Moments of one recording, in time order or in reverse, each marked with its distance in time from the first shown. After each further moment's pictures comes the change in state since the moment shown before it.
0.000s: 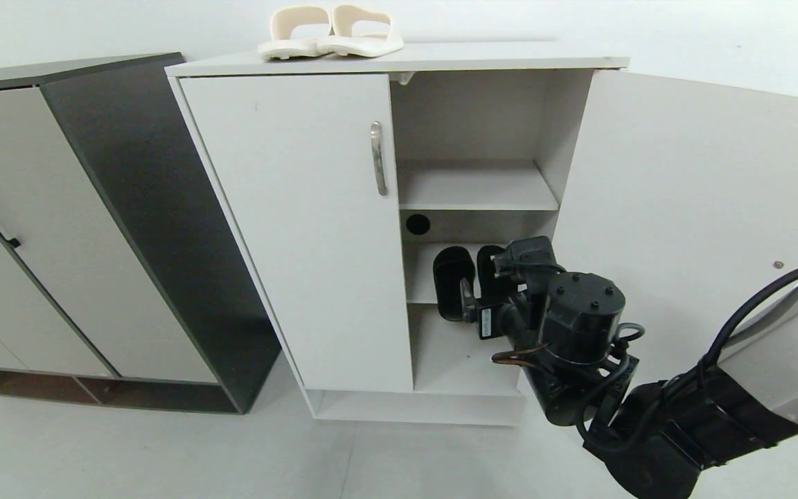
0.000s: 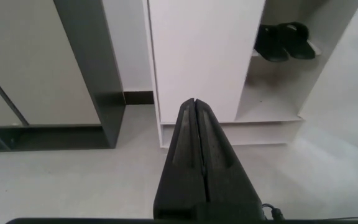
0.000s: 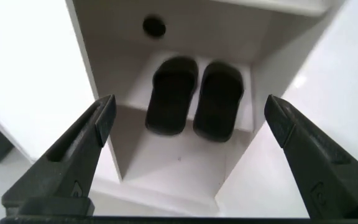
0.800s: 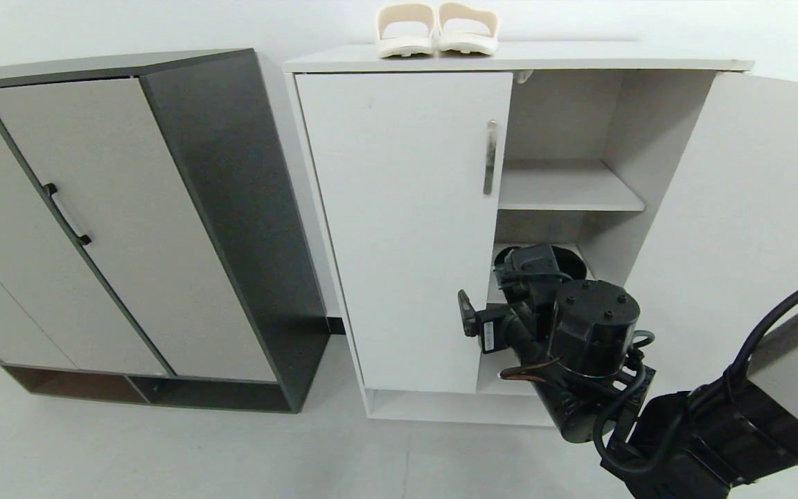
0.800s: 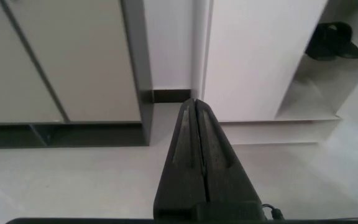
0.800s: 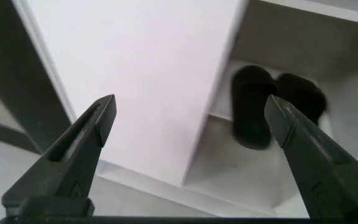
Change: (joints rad) left arm -0.001 0.000 0.000 0.000 0.000 0.000; right arm 0.022 -0.047 0.058 0.012 0.033 -0.009
